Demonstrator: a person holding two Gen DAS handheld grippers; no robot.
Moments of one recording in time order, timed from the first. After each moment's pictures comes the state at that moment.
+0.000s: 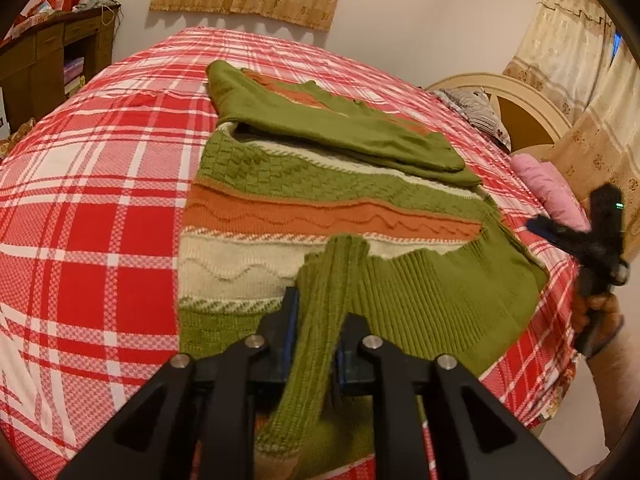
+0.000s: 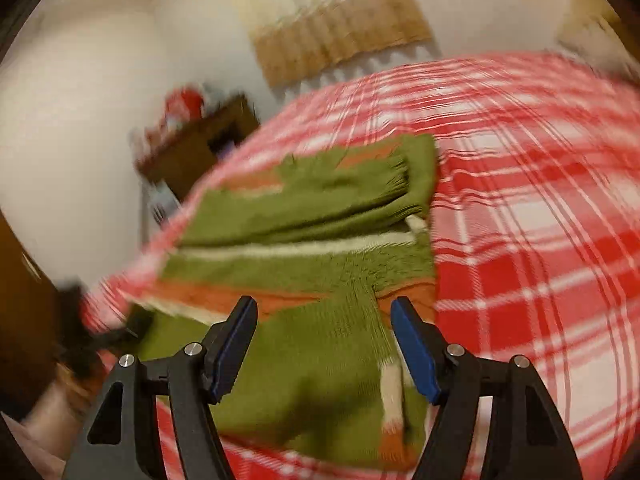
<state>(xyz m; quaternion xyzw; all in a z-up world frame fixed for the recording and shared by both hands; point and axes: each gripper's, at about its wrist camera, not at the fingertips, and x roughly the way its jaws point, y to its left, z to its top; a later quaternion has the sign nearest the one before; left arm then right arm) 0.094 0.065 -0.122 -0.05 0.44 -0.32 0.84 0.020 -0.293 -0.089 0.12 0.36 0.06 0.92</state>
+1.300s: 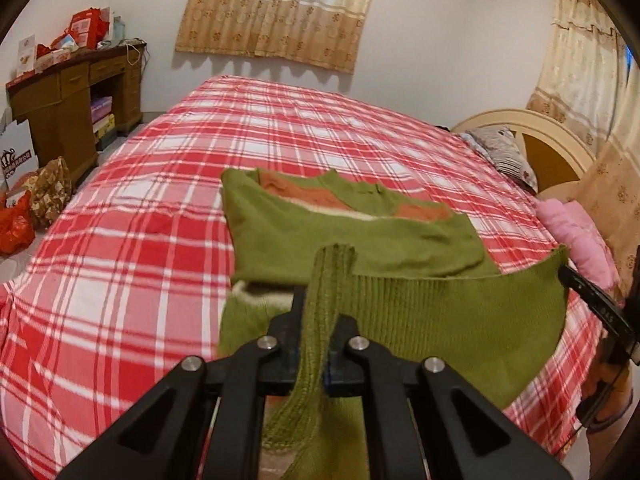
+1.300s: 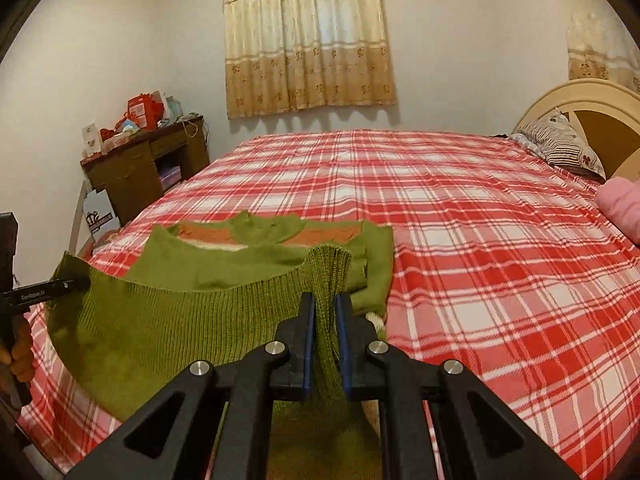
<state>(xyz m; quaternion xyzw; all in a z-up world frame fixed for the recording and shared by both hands) 0.156 0.037 -0.049 -0.04 0.37 -0.24 0.89 0.032 -0.270 -0.021 0.05 0.27 -0.08 0.96</state>
